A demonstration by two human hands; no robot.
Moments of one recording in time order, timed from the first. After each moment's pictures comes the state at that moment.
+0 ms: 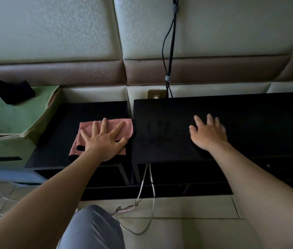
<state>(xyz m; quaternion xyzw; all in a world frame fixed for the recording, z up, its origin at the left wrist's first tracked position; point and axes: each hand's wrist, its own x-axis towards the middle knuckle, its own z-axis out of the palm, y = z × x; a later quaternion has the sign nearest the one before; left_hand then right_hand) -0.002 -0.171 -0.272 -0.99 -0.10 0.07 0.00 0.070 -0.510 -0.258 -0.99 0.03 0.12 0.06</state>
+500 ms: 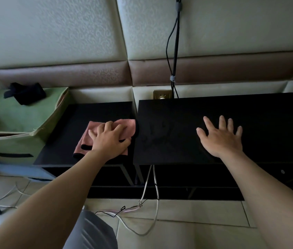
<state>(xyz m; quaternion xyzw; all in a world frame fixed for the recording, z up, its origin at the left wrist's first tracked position) 0.000 -0.181 -0.270 -0.99 -0.10 -0.01 -0.04 0.072 -0.532 -0.278 -1.00 0.03 0.07 0.02</state>
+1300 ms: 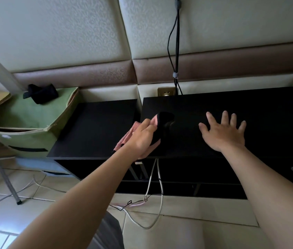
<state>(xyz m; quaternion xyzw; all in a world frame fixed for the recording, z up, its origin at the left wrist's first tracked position) -0.017 -0.297 -0.228 -0.76 -0.19 0.04 -0.62 0.067 -0.539 -0.276 -1.00 0.00 0.07 0.03</state>
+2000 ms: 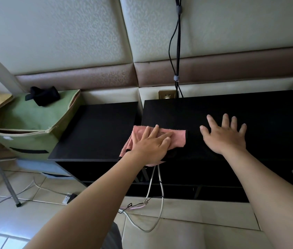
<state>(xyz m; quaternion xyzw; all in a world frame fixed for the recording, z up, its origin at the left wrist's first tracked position) -0.011 -0.301 -0.258 -0.98 -0.01 0.15 -0.15 0.068 -0.538 -0.277 -1.00 0.01 0.07 0.03</state>
